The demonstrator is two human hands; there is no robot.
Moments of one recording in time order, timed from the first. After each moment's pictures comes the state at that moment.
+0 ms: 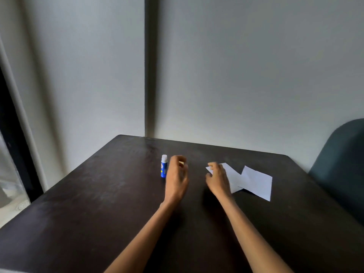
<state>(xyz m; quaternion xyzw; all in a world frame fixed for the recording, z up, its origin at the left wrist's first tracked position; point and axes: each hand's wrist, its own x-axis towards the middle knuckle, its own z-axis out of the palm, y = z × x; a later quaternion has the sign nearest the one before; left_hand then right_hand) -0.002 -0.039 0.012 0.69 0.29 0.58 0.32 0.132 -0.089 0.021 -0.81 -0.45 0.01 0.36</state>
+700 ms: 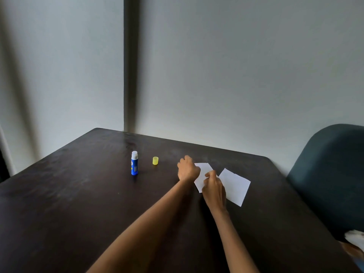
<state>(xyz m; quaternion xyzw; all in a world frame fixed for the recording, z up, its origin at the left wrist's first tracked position) 0.147 -0.042 0.034 0.74 0.51 0.26 0.36 0.194 -0.135 0.001 -0.84 -0.44 -0.06 0.32</state>
